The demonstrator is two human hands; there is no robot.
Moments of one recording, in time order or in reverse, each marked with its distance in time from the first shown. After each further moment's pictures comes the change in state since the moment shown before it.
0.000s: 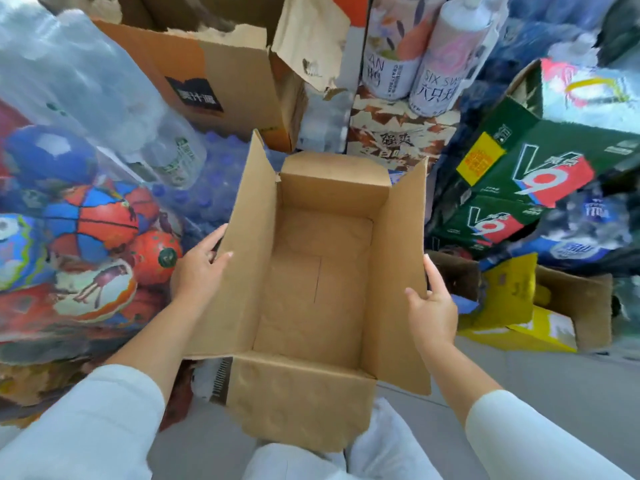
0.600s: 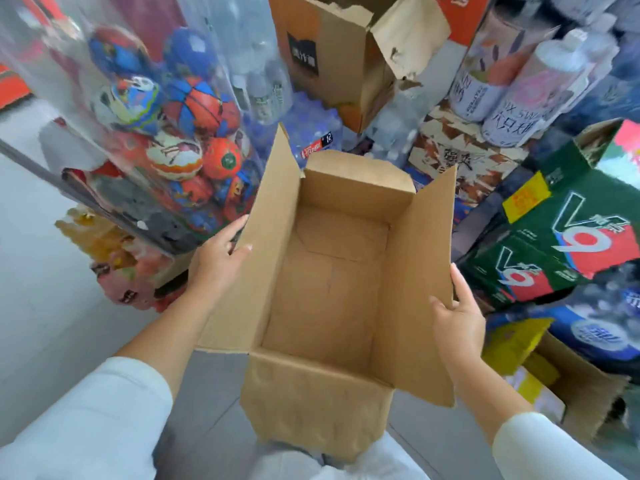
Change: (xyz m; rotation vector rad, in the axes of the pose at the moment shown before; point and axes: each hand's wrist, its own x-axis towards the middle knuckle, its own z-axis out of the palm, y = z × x) left_hand -0.226 0.030 0.038 -0.161 0.259 -0.229; right_hand 0.010 0.040 -0.128 -0.149 -0.288 -0.244
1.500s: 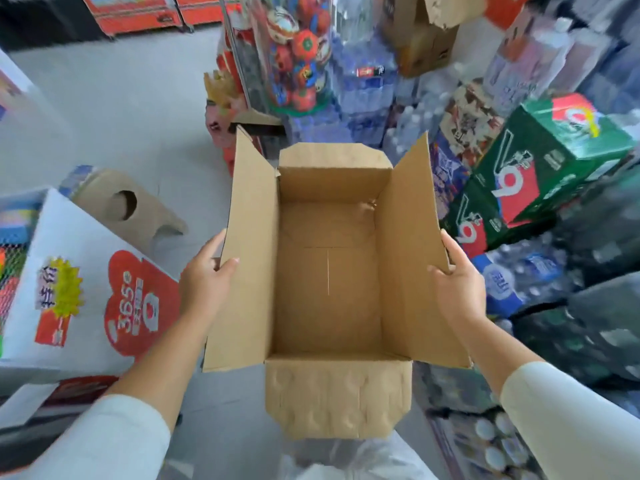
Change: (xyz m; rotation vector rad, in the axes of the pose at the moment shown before) left_hand -0.654 0.089 0.305 -0.244 0.646 -0.367; right_hand -0.022 0.254 -0.431 -0.306 -0.517 -0.526
